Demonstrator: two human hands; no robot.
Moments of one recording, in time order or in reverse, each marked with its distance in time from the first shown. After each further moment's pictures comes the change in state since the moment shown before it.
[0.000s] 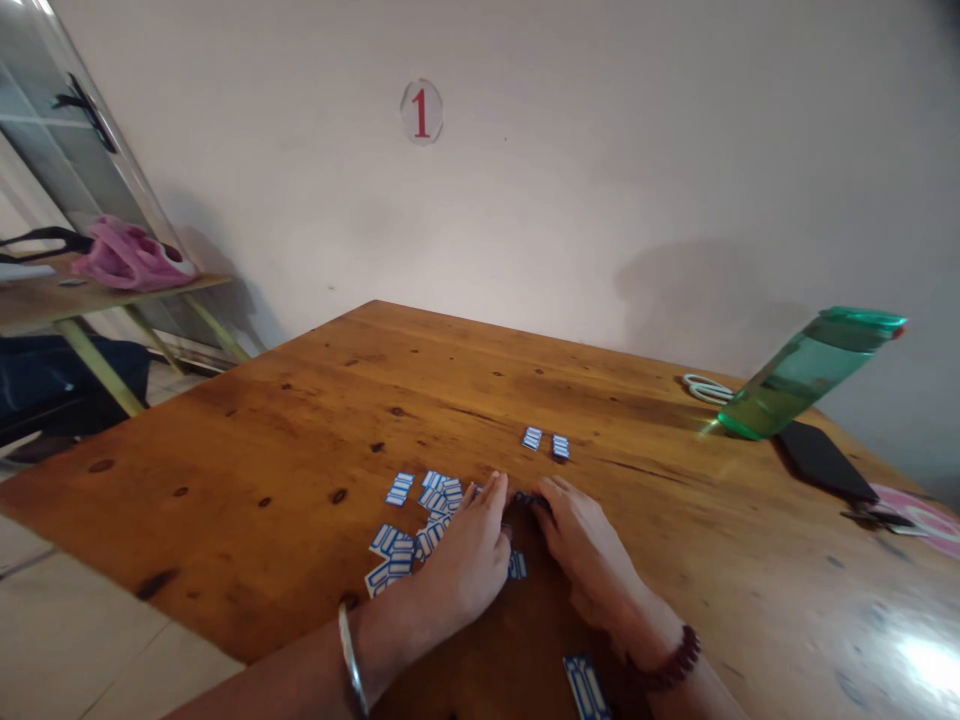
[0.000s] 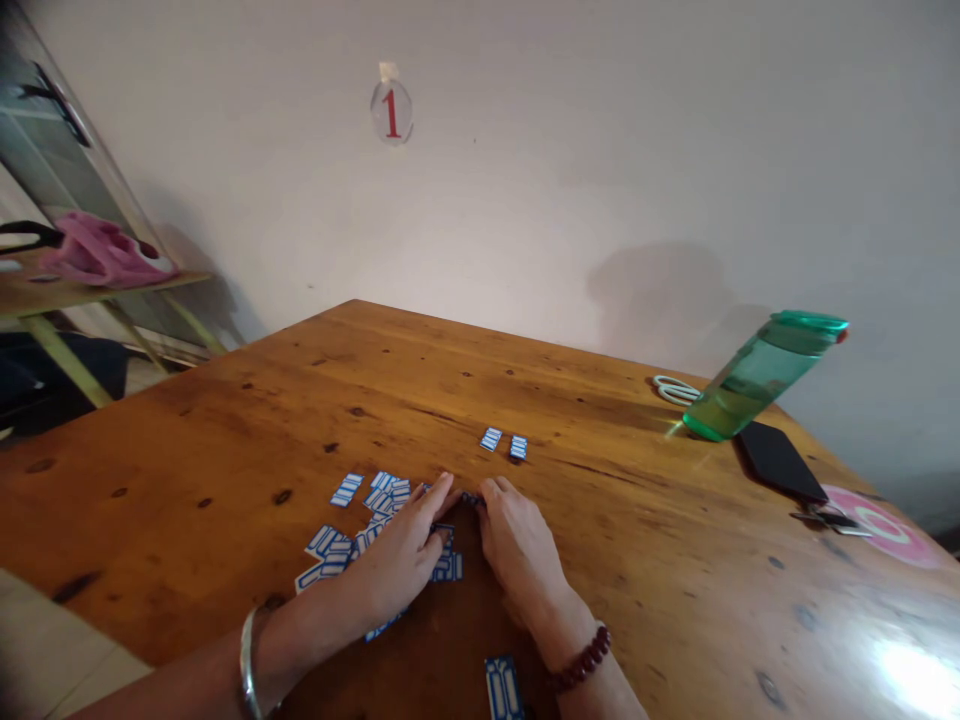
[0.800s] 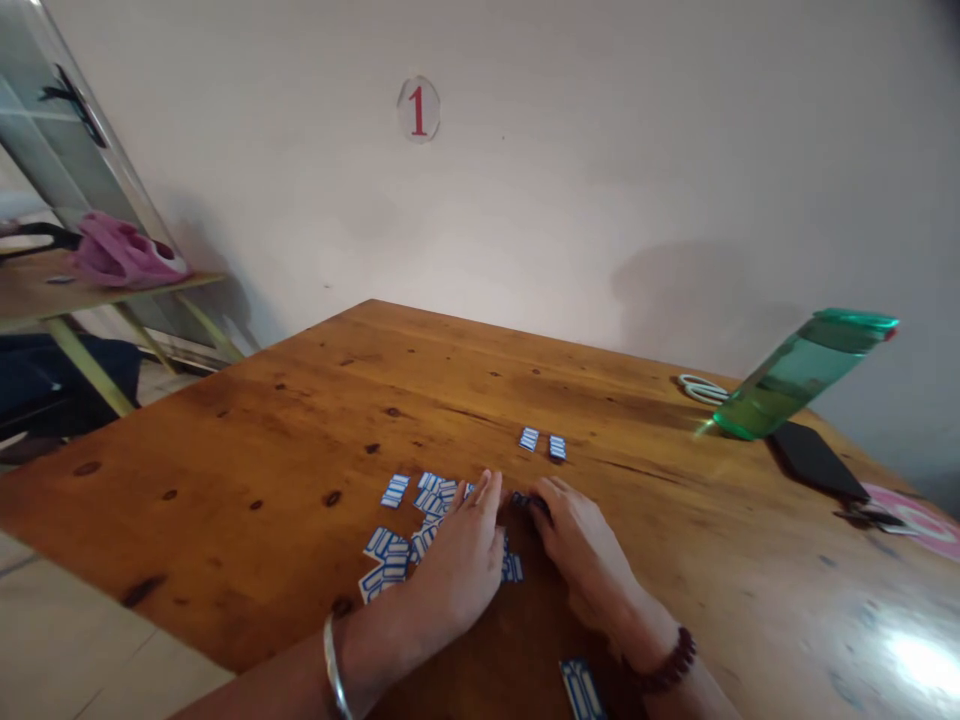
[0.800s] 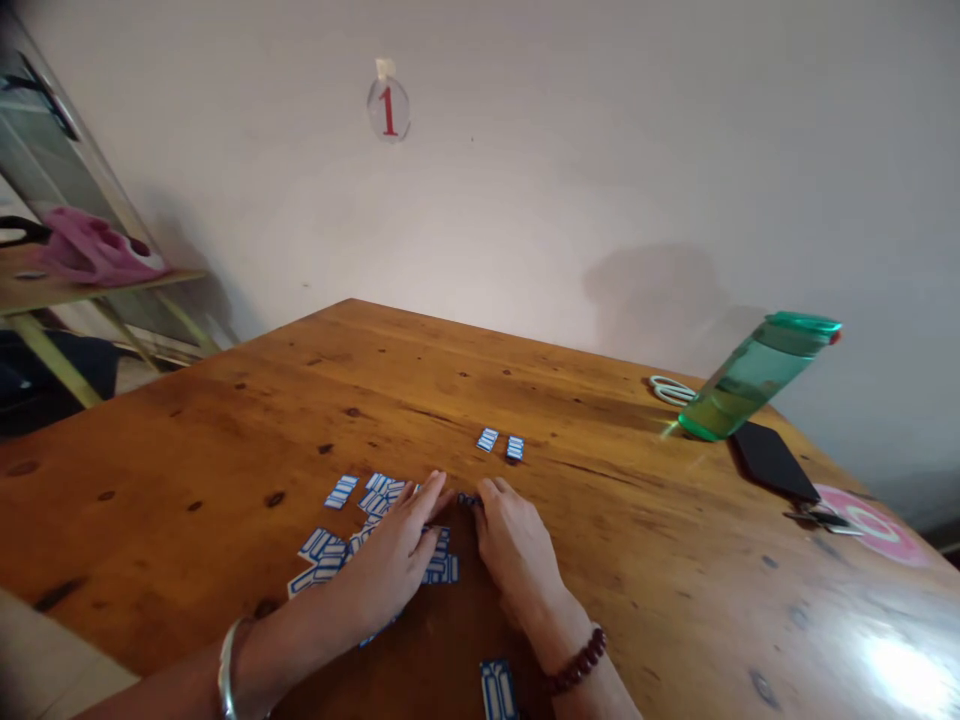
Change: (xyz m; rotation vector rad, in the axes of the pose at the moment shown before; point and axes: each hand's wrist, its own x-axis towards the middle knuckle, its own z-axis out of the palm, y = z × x) left_hand -0.005 0.002 -0.004 -0.001 0.058 0.002; right_hand 0.000 -0.002 -0.001 0.020 0.004 0.025
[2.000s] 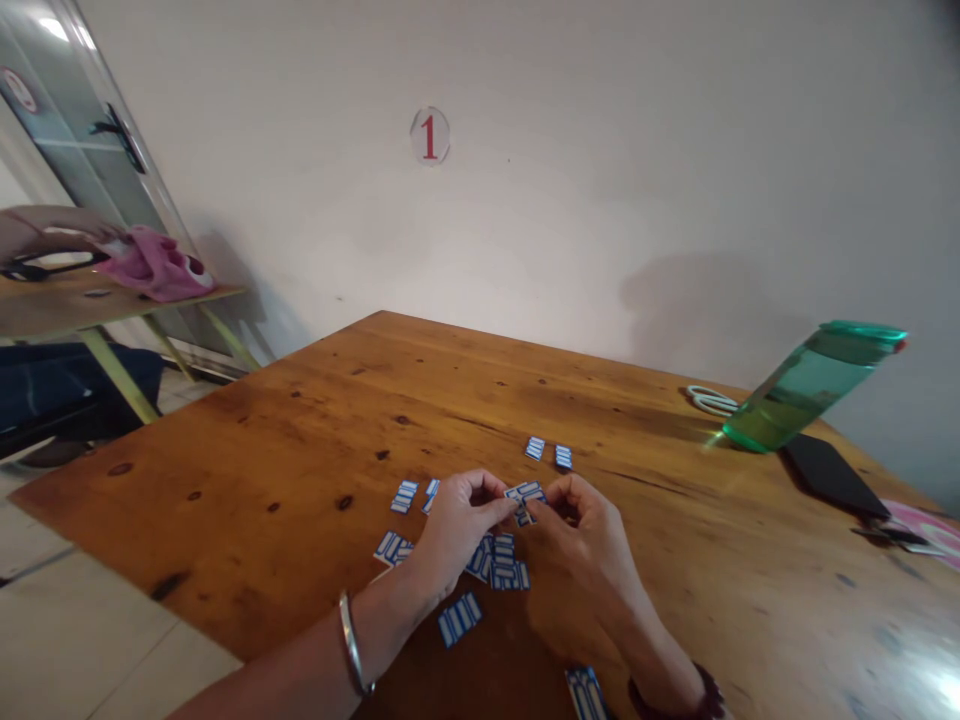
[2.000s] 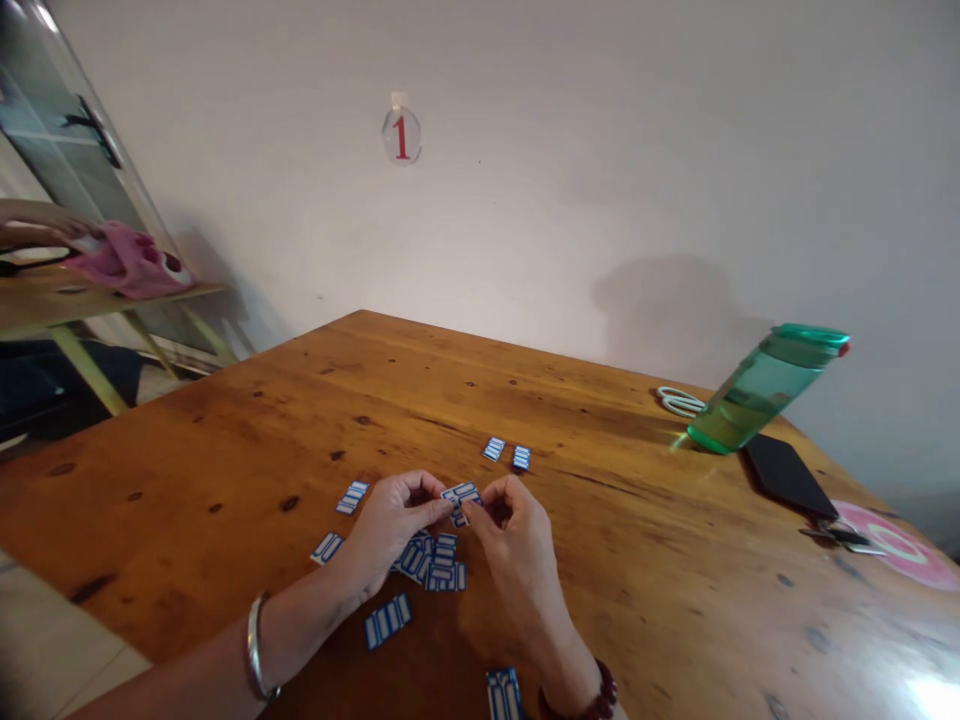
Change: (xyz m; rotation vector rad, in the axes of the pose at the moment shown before) left_hand 0.020 0.006 -0.015 -1.020 0.213 -0.306; right_hand -0.003 -0.017 -0.006 0.811 0.336 0.152
